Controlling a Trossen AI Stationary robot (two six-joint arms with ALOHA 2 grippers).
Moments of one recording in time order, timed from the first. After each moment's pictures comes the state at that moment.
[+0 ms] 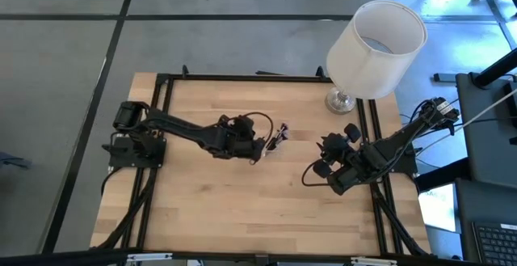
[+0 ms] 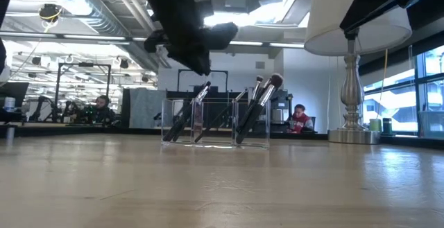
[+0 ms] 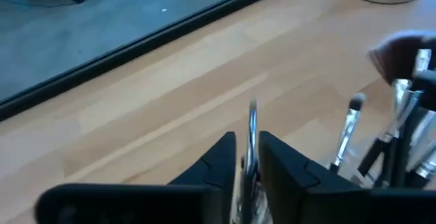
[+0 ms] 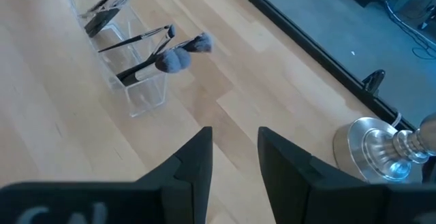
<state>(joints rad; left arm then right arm) -0.12 1.76 1.25 -0.60 -0.90 -0.94 0.57 1.26 1.09 -1.22 0.92 1.14</state>
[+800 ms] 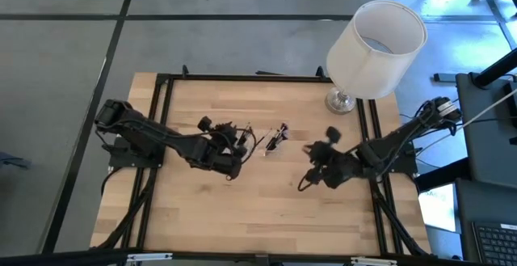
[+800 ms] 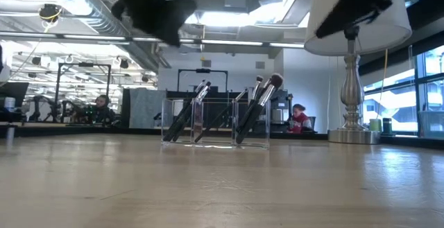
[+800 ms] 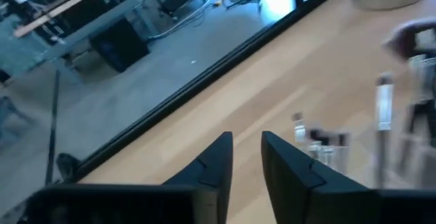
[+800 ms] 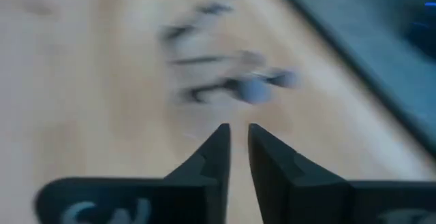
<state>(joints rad) -0.28 1.59 1.15 -0.83 -1.14 -0.92 0.50 1.21 0.89 -0.62 0.87 0.60</state>
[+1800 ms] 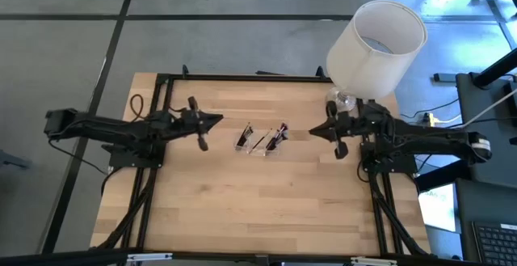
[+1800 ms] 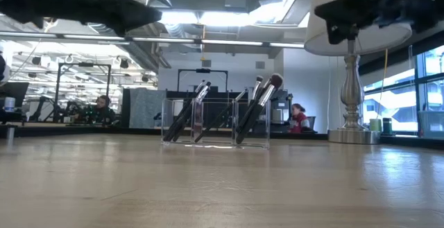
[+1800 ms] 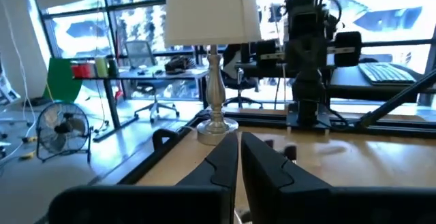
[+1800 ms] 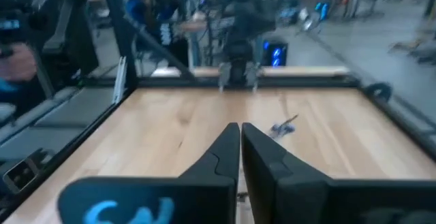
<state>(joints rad) 0.06 0.78 0.25 0.62 -0.29 0.07 -0.24 0.61 0.35 0.24 -0.33 0.01</state>
